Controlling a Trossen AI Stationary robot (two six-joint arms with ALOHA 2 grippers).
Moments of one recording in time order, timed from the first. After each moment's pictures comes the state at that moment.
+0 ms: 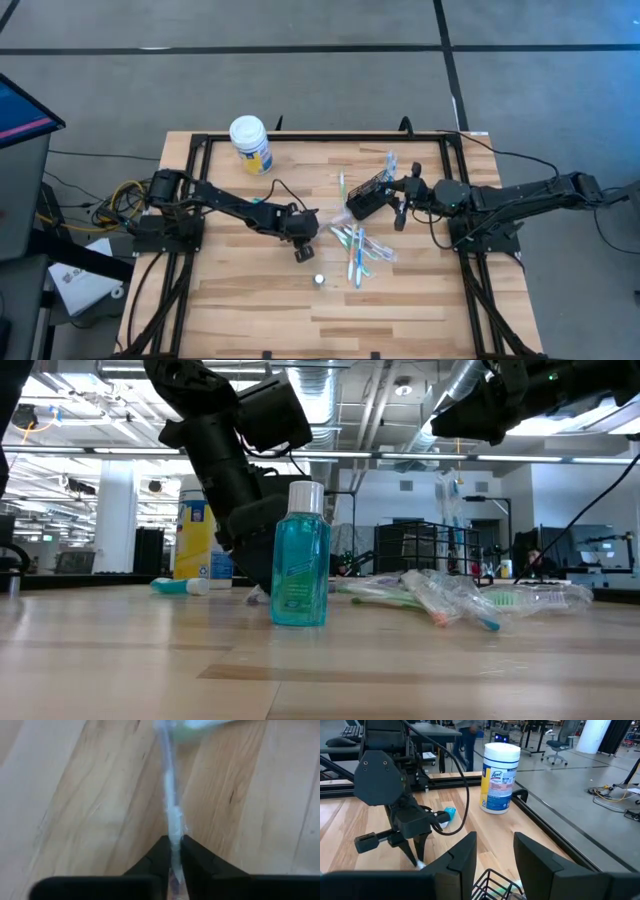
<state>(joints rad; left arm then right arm) -0.08 1.85 0.99 -0.24 -0.19 -0.38 0.08 0.82 0.47 0.14 0.45 0.02</state>
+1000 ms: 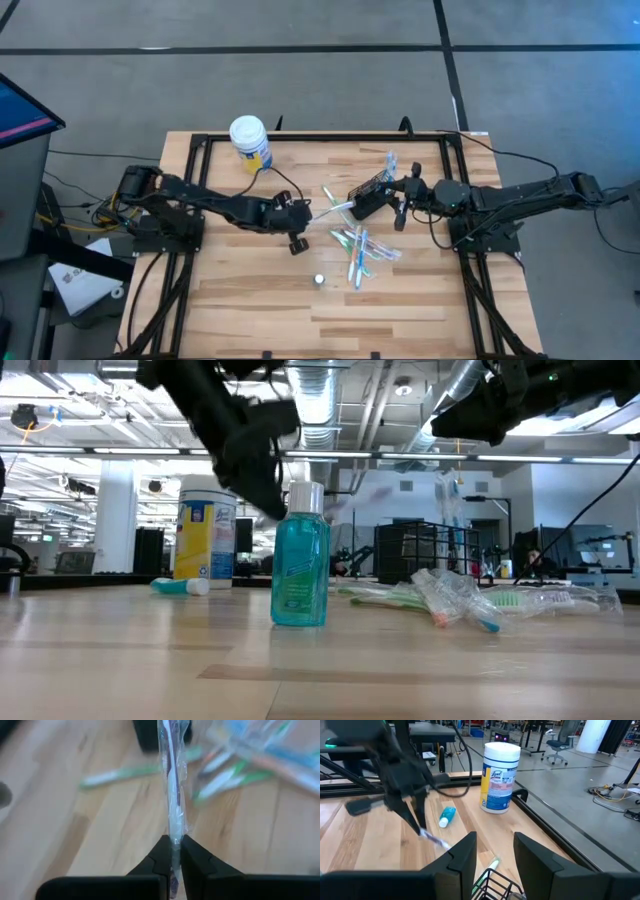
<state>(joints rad) -0.12 1.60 0.99 -0.32 -0.39 -0.32 0.08 0.82 0.47 0.14 0.45 0.02</state>
